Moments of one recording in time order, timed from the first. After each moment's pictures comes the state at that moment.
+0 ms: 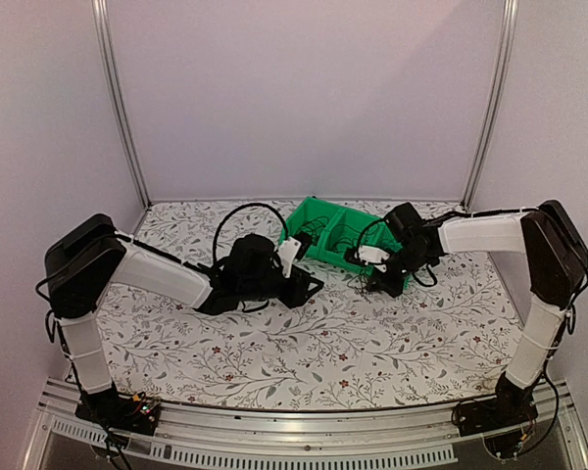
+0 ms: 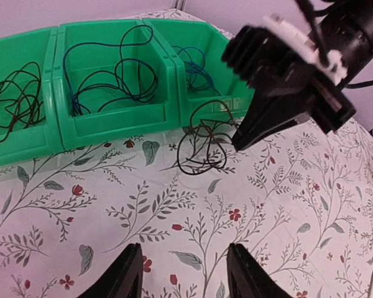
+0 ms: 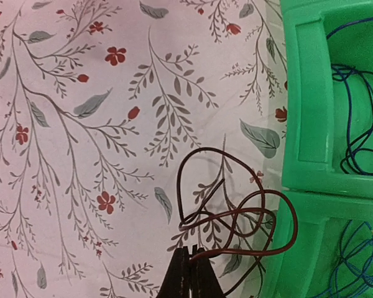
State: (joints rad) left arm -0.90 1.88 0.96 0.48 0.09 -0.21; right arm 0.53 1.85 1.15 -0.43 -0.28 -0.67
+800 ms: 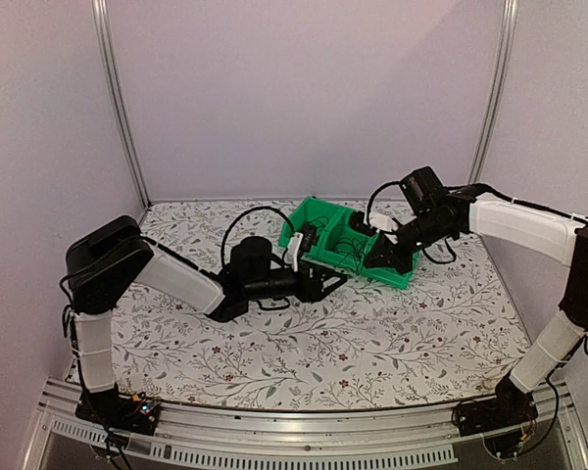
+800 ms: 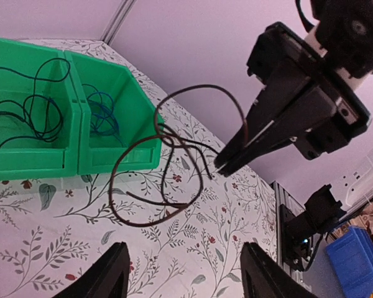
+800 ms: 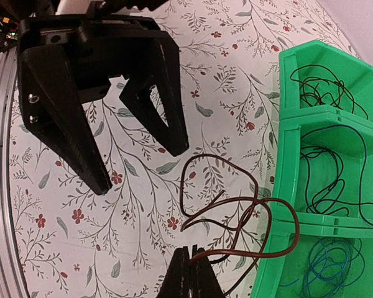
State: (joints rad) left arm -0.90 2.00 0.98 0.87 0.34 -0.52; right arm 0.54 1.61 1.28 -0.66 -0.47 -0.66
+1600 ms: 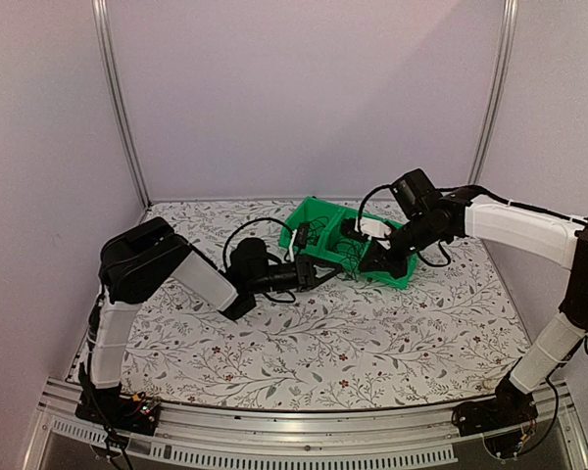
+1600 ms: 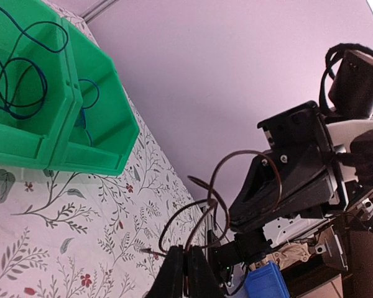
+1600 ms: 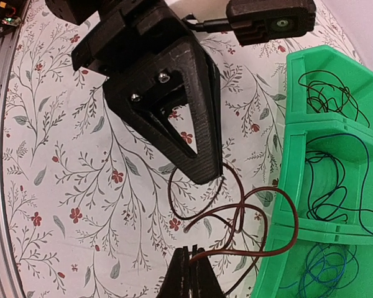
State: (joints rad) left arm -0.80 2.25 1.10 1.21 0.57 -1.06; right arm 0.61 1.61 1.28 -0.66 -0.39 -0.66
